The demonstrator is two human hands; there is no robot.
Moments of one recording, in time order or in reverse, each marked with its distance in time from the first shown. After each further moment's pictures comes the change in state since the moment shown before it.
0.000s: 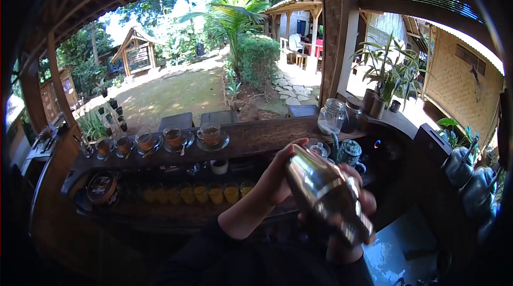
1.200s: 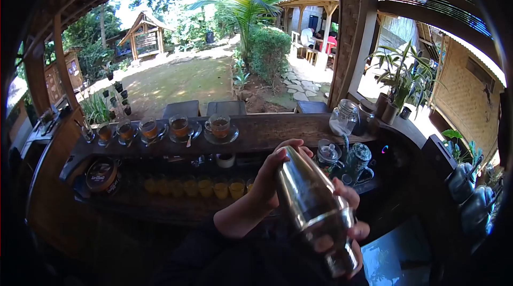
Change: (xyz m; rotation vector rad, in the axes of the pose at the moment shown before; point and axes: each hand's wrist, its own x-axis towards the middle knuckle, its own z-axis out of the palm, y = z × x) left_hand -0.026 0.031 -0.015 0.063 -0.034 0.176; right_hand -0.001 0.008 0.034 0.290 -0.111 -0.158
